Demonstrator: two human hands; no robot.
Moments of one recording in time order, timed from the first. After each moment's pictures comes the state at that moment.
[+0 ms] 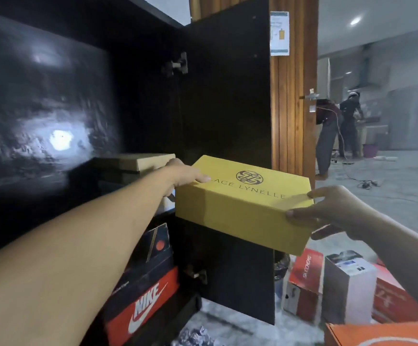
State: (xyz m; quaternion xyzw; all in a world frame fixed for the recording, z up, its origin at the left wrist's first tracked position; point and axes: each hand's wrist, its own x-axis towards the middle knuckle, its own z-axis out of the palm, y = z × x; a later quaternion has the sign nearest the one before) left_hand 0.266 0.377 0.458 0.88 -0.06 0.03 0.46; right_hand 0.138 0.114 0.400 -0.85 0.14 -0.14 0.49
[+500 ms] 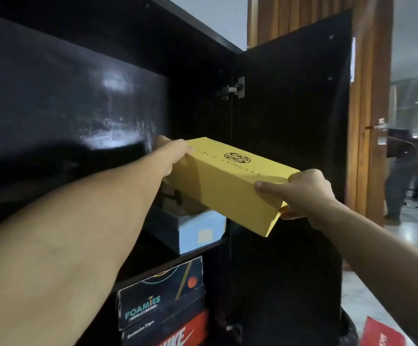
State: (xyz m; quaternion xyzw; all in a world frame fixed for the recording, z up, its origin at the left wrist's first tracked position) left_hand 0.356 0.470 0.543 0.75 0.02 0.27 0.60; right_hand 0.268 0.231 0.481 -0.83 0.04 -0.23 0.51
